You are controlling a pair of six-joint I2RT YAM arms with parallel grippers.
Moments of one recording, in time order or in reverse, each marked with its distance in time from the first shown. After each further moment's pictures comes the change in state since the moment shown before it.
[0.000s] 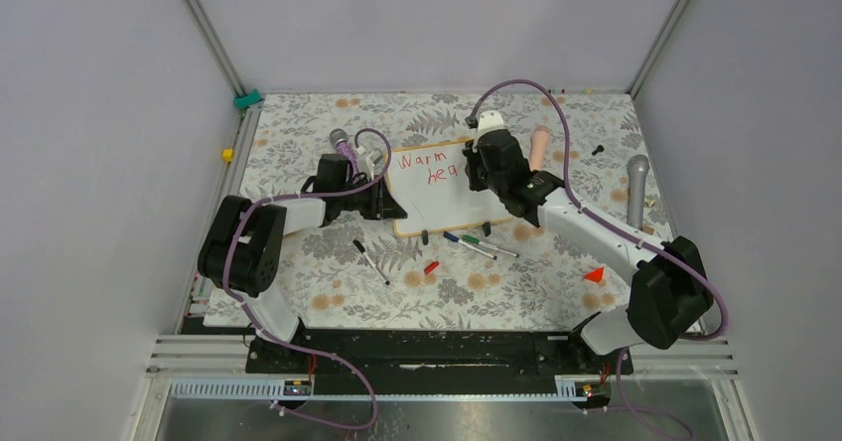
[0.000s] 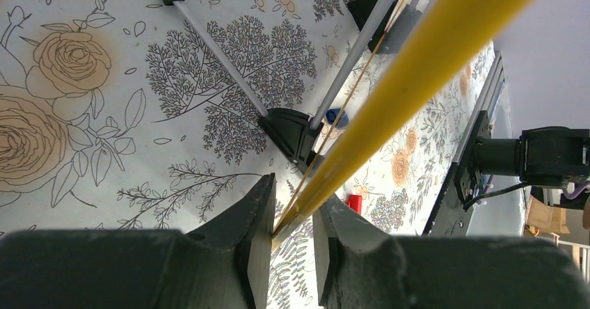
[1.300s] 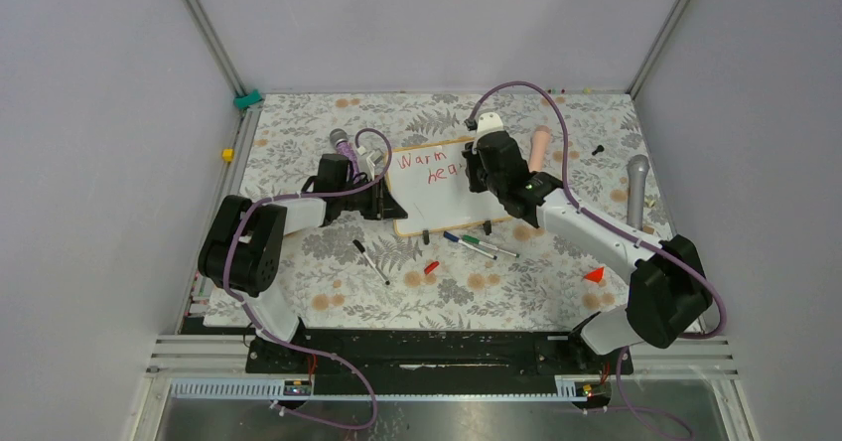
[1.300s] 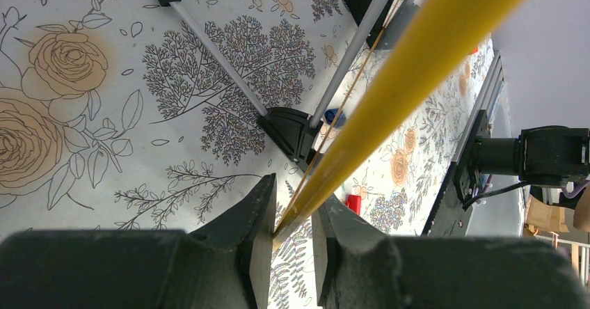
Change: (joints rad) left arm -0.002 0.002 0.002 -0.001 0.002 0.000; right arm 0.000 0.009 -0.008 0.006 0.006 -0.008
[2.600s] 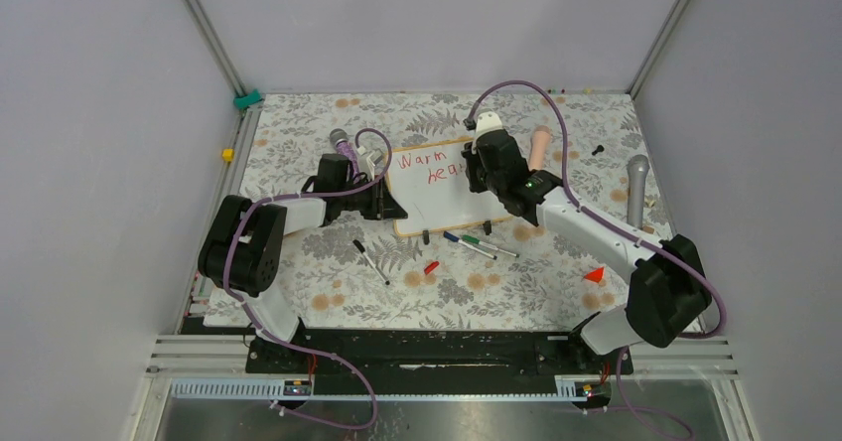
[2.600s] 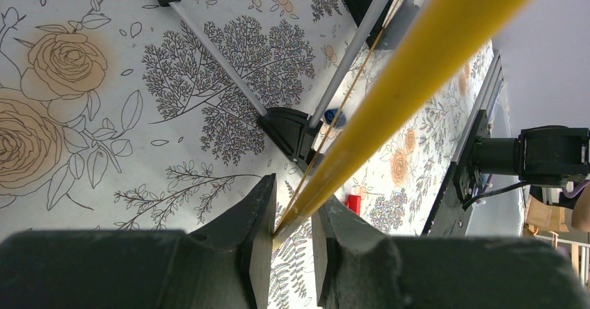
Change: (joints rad) left arm 0.000 0.000 0.000 -0.001 0.001 0.000; right arm 0.001 -0.001 0.015 -0.037 -0.007 -0.004
